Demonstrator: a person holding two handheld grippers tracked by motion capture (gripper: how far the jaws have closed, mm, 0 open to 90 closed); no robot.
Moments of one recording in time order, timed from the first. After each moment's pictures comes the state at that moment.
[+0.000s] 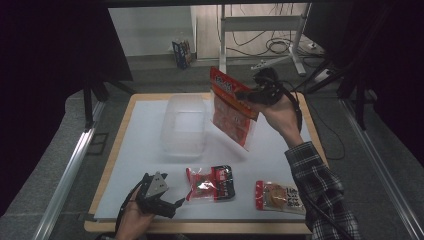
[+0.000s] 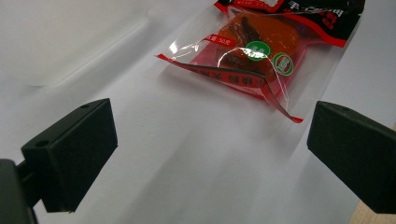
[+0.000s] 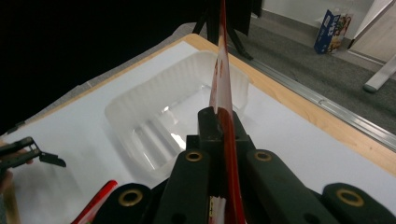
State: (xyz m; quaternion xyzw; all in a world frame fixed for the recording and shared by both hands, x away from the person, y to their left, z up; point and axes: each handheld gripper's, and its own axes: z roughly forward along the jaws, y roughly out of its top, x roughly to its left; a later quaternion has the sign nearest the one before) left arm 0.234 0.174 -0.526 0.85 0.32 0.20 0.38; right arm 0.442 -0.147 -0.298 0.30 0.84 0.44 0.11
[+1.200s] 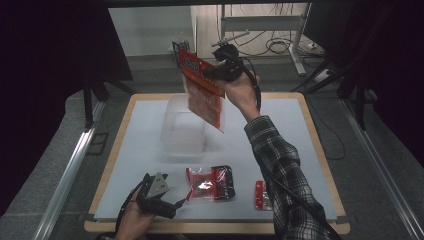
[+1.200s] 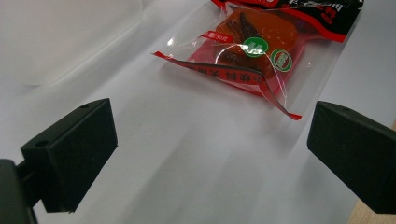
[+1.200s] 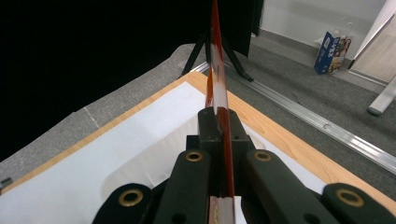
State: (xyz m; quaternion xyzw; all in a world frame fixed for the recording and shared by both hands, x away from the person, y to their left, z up) left arm 0.234 0.172 -0.527 0.85 0.31 0.19 0.38; right arm 0.490 -0.048 -0.278 0.30 0.83 0.46 0.13
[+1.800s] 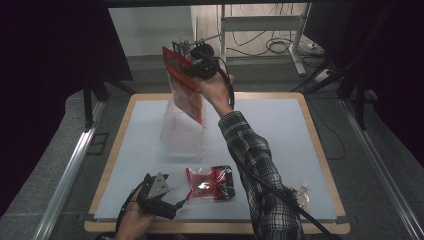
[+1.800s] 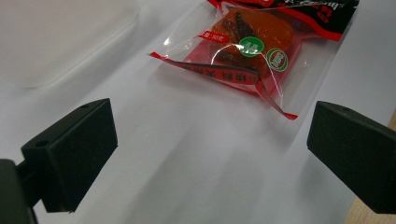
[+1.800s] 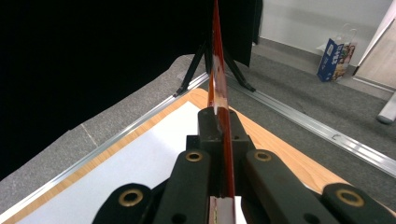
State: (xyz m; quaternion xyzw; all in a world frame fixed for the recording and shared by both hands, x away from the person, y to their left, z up) left arm 0.233 0.171 -0.527 0.85 0.31 0.19 0.37; right arm 0.515 0.012 -0.300 0.32 0.81 0.47 0.13
